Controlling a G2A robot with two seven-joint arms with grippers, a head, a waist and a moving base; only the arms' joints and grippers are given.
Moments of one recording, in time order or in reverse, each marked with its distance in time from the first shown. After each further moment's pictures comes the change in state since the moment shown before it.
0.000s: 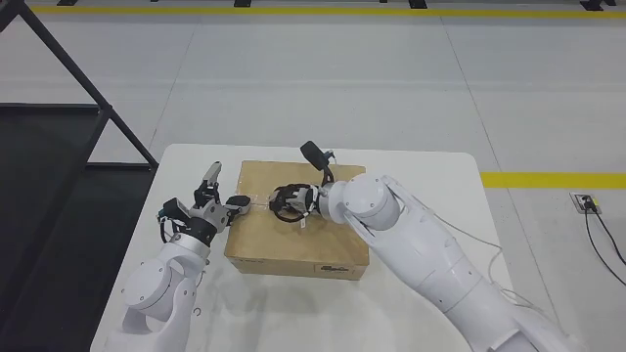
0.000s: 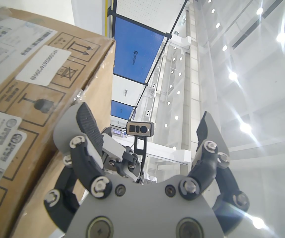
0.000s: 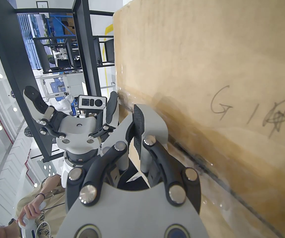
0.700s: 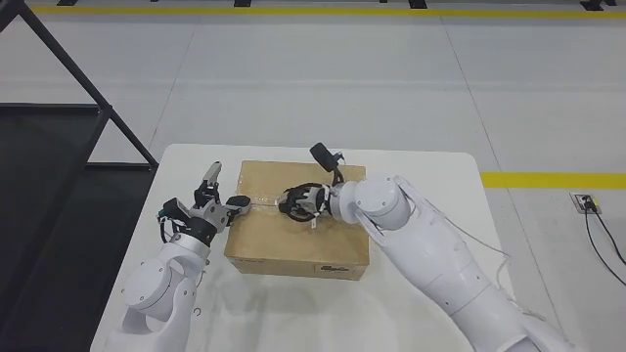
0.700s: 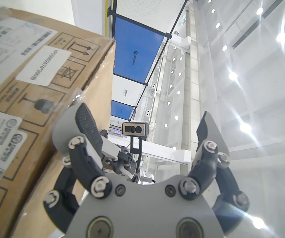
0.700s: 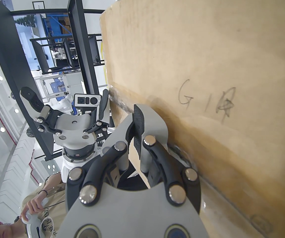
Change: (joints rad) left arm 0.001 0.000 0.000 -0.001 0.000 -0.001 0.001; right arm -0.068 0.033 0.108 -0.062 -0.079 0.011 0.072
